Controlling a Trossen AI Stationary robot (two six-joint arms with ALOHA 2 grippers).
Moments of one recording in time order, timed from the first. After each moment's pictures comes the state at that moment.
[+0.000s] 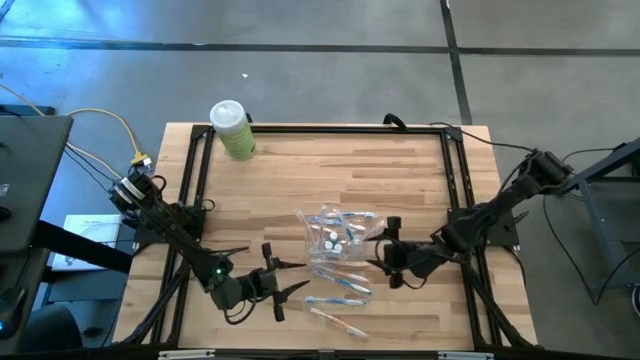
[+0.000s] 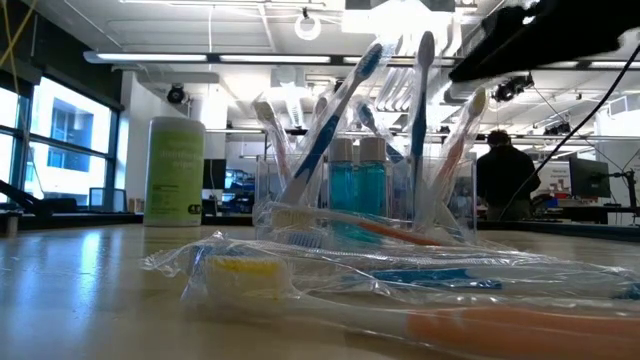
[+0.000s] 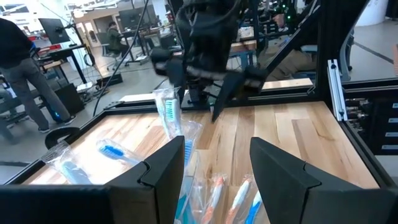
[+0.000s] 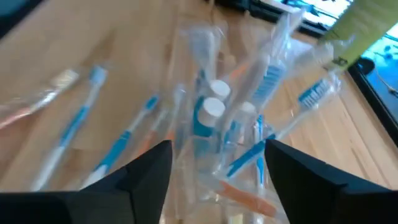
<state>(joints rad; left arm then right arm) -0.76 1.62 0.87 0.70 -1.02 0.06 0.60 1.29 0.68 -0.03 0.62 0.11</state>
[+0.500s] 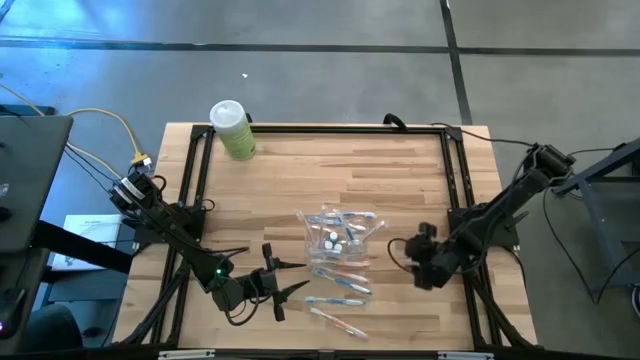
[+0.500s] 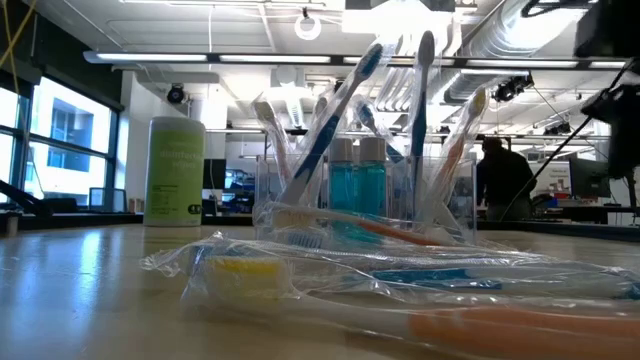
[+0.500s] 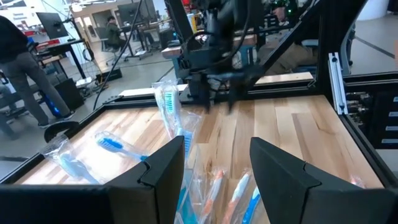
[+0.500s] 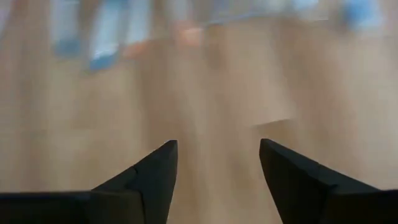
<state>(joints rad) -0.76 1.62 0.87 0.66 -1.02 0.02 0.73 1.19 0.63 -0.63 0.39 0.90</state>
